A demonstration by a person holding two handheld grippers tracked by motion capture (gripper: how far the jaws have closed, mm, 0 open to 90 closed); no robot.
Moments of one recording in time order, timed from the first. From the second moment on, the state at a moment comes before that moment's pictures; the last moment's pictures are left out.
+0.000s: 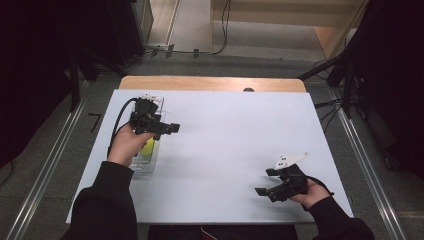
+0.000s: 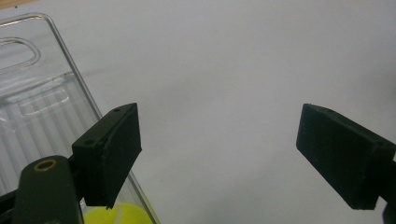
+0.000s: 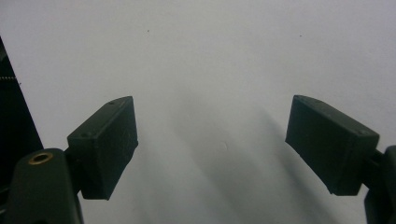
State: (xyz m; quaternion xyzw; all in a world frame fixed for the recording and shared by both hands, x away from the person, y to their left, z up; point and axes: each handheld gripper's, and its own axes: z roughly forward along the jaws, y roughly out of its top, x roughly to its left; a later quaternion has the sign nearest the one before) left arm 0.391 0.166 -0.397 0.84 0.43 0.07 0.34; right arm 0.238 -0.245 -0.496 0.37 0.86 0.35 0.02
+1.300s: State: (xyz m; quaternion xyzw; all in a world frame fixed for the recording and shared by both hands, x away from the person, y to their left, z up) left arm 0.342 0.152 -0.418 0.86 0.36 0.04 0.36; right arm 0.238 -0.245 -0.496 0.37 0.86 0.35 0.02
